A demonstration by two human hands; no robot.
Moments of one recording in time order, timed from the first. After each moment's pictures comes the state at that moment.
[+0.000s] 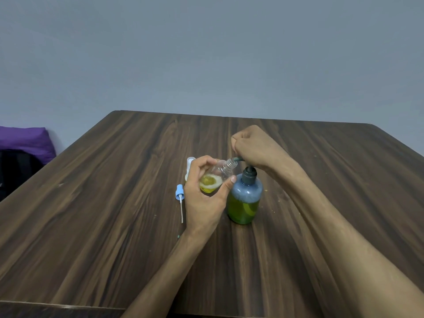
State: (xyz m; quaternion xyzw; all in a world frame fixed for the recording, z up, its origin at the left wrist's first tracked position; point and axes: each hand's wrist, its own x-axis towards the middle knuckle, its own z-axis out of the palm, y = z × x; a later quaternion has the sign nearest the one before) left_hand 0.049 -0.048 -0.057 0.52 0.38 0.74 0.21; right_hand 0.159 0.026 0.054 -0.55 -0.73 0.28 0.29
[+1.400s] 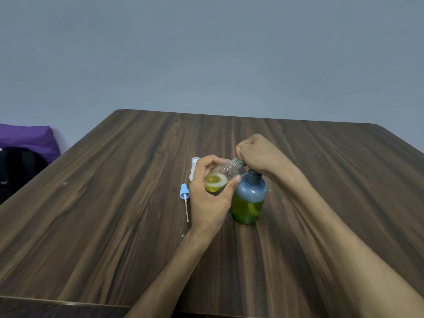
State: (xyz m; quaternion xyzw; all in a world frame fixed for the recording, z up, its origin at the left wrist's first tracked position) left_hand 0.049 -0.046 -0.057 0.51 0.38 0.74 0.21; right_hand 0.160 0.029 0.044 -0.56 -0.73 0.27 0.26
